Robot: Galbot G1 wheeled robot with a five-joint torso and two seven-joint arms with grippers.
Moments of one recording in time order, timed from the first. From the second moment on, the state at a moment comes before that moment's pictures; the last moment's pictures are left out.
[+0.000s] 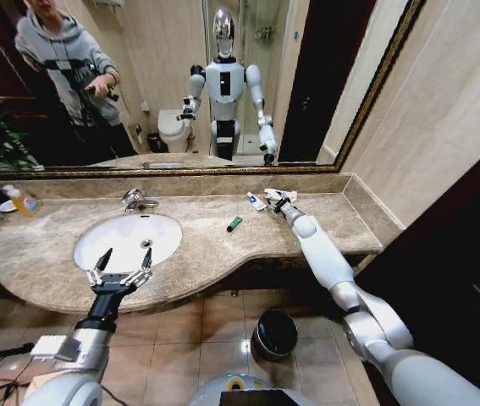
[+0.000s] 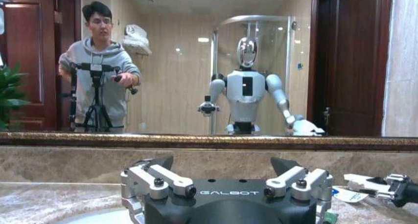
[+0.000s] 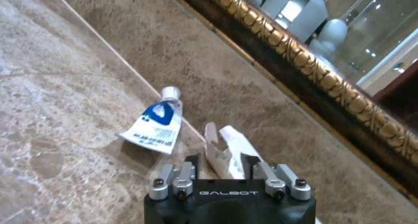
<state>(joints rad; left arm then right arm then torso) 1.84 -1.36 -0.82 -2.47 -0.37 0.04 0.05 -0.36 1.30 0.21 0.88 -0.33 0.02 -0.22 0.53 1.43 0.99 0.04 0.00</state>
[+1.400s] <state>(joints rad) 1.84 -1.36 -0.82 -2.47 -0.37 0.04 0.05 -0.36 1.31 0.21 0.90 -0.40 0.02 -0.17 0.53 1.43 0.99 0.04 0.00</state>
